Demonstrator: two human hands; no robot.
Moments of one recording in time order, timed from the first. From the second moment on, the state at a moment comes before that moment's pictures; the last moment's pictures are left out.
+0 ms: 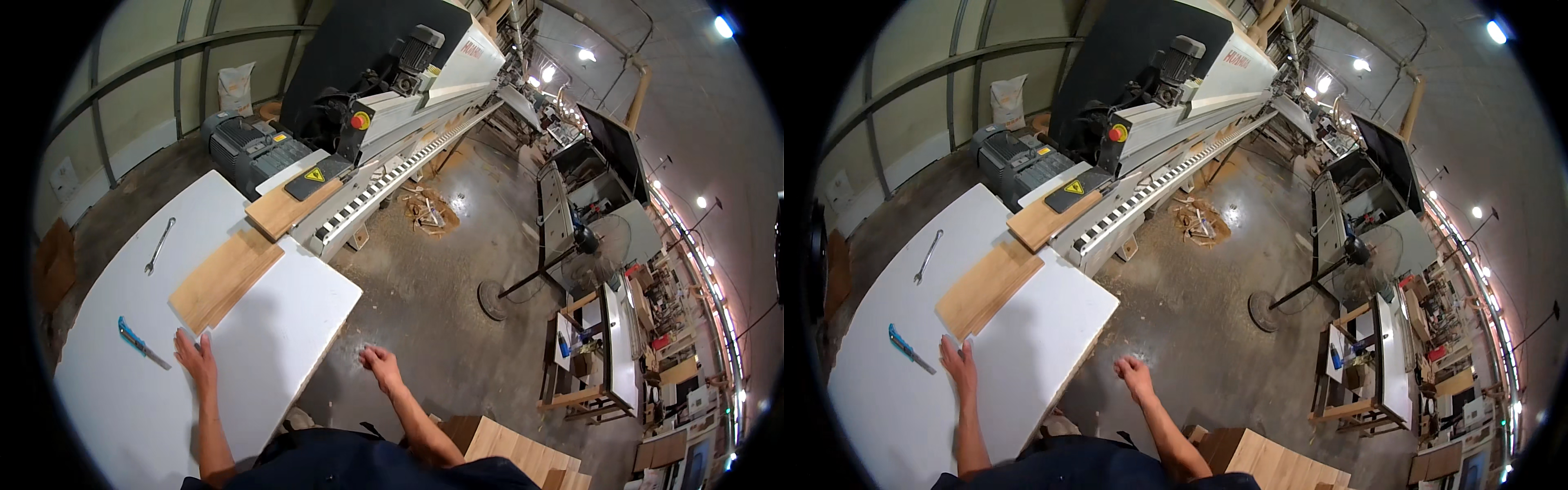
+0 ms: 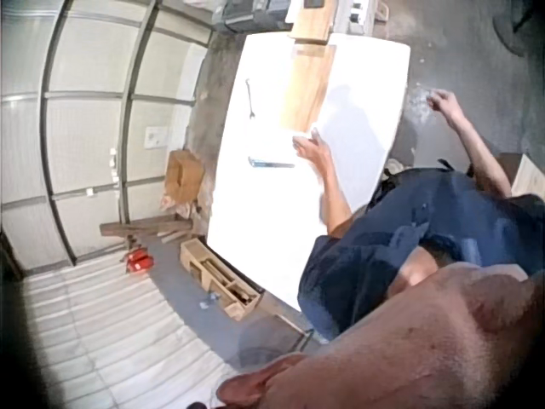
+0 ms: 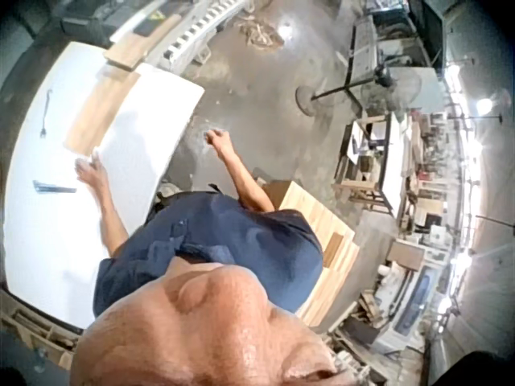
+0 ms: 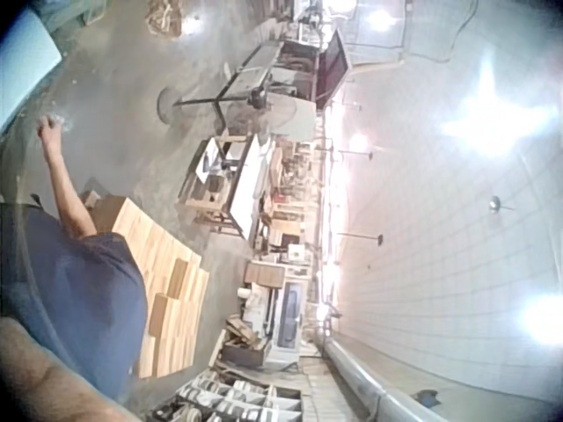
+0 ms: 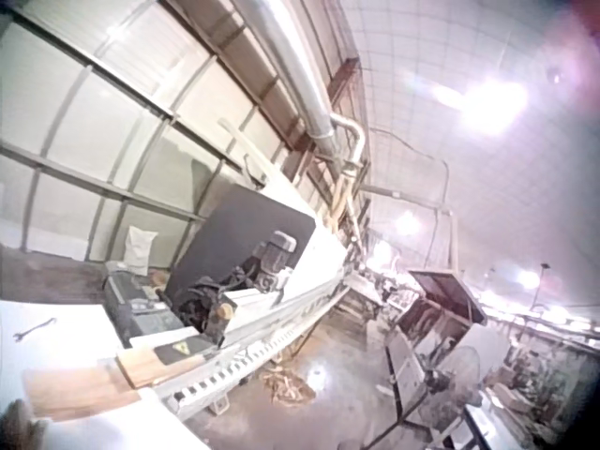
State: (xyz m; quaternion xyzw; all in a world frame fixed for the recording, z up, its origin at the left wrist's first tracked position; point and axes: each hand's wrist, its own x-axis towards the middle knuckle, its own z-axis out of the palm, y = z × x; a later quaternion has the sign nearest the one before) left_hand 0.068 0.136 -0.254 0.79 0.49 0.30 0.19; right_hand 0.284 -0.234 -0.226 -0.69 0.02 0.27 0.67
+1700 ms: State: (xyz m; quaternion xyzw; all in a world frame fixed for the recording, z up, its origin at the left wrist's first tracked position) left_hand 0.131 0.161 -0.212 0.52 0.51 0.38 0.57; right_hand 0.450 0.015 -0.229 -0.59 -0.11 0.40 0.70
